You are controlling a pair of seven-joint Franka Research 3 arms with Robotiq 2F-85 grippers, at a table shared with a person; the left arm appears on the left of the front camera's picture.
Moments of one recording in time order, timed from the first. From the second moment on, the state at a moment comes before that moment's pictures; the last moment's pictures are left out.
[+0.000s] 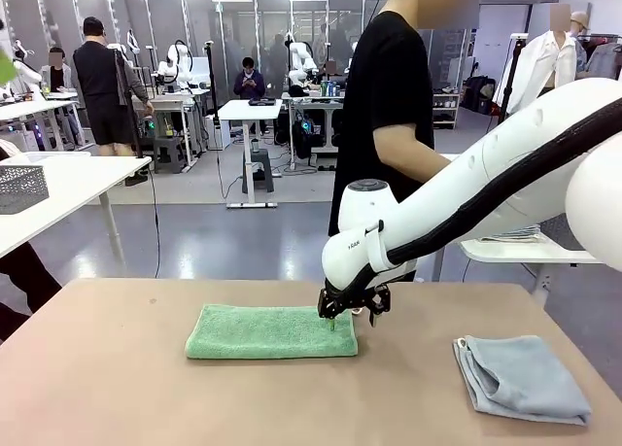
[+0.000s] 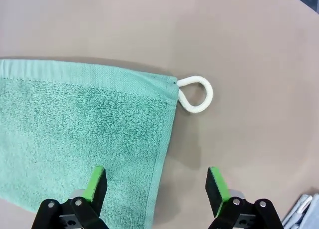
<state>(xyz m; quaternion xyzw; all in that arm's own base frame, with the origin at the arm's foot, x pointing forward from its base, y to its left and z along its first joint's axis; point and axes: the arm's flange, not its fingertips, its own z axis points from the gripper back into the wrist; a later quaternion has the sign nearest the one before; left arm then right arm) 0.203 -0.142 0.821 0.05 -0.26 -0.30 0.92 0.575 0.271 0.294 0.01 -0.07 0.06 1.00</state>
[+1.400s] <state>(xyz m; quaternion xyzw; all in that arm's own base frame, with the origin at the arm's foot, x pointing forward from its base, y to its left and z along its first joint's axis) 0.191 -0.133 0.822 0.04 -0.27 -0.29 0.92 0.575 0.278 0.294 0.04 -0.06 0.04 1.00</state>
